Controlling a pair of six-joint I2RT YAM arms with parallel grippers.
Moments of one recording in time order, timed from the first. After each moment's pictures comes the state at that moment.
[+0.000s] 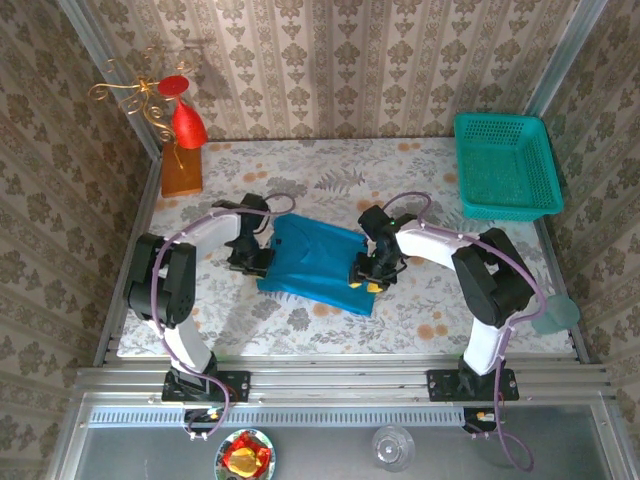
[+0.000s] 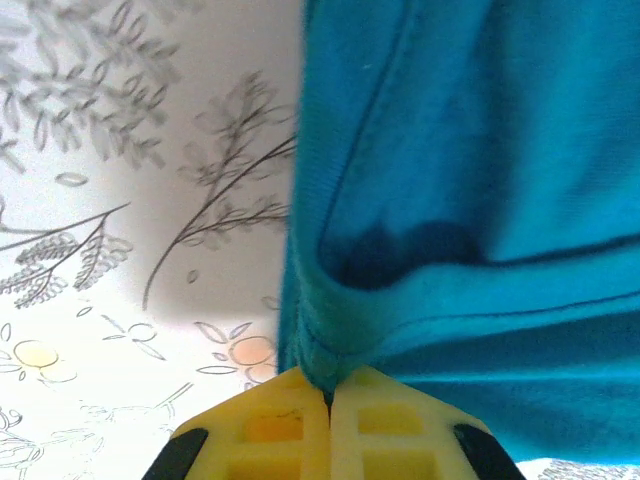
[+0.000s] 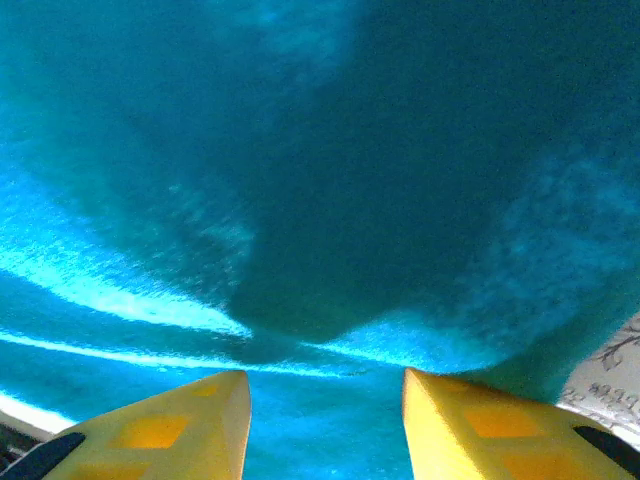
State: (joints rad) left arm -0.36 1.76 1.13 -0.97 0.13 -0.12; right arm 0.52 1.82 1.11 -0.73 -0.37 0.68
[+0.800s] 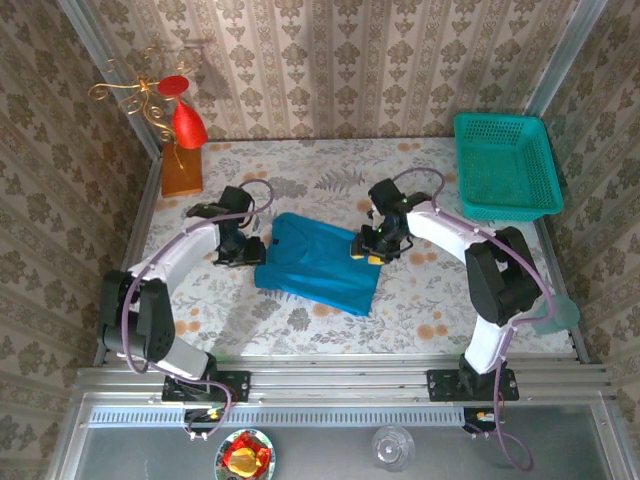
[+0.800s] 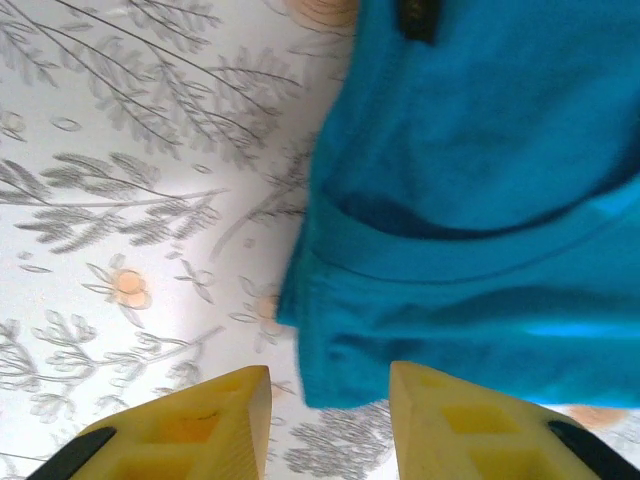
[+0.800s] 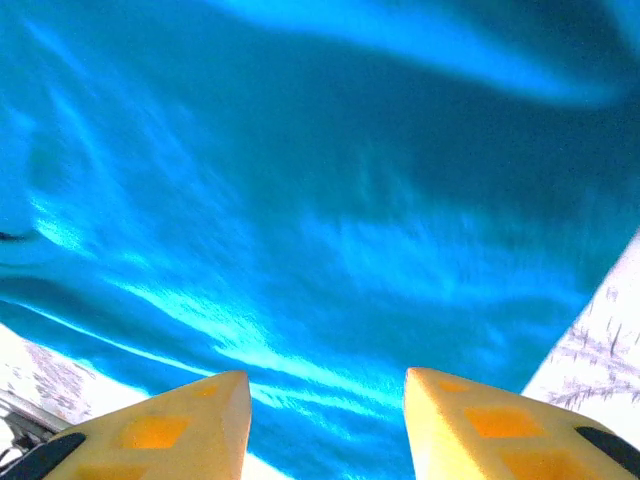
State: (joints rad) left arm -0.36 1.49 1.07 -0.91 0.15 -0.29; right arm 0.42 1.81 1.30 -0.78 -0.37 0.60
